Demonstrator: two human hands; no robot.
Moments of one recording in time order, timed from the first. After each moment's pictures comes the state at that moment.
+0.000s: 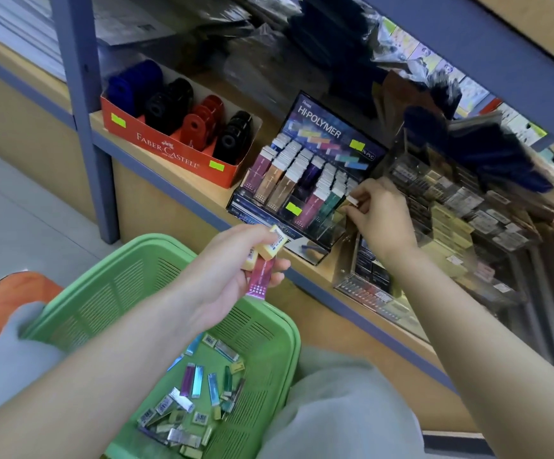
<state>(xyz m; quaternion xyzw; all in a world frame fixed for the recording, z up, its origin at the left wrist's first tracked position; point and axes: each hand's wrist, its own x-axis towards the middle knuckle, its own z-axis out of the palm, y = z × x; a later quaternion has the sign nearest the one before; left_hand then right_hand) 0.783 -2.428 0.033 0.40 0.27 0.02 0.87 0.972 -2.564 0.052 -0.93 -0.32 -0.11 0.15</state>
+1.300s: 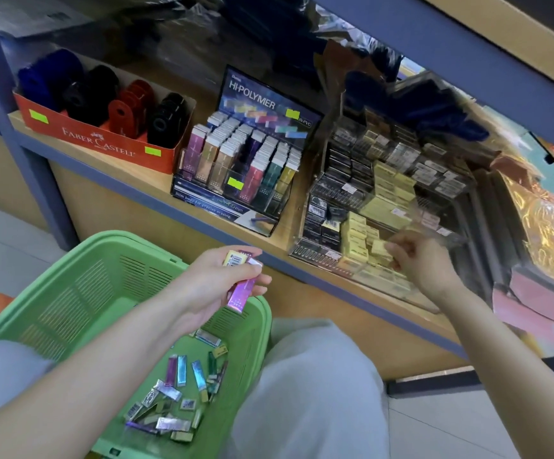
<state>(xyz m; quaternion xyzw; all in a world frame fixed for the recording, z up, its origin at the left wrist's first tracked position) 0.783 -2.475 0.002 0.51 0.21 -0.06 0.83 0.946 -2.727 0.045 -0.97 -0.11 0.00 0.20</state>
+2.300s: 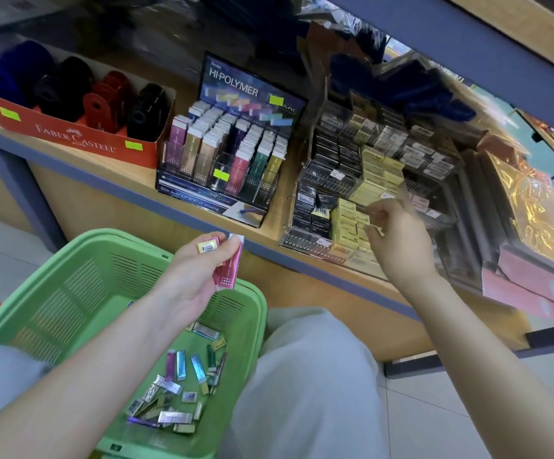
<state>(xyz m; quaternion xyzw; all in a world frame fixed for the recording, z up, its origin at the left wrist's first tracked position) 0.794 -2.480 -0.009 0.42 0.31 -0.02 0.85 0.924 -2.702 0.044 -0.97 -0.17 -0.14 0.13</state>
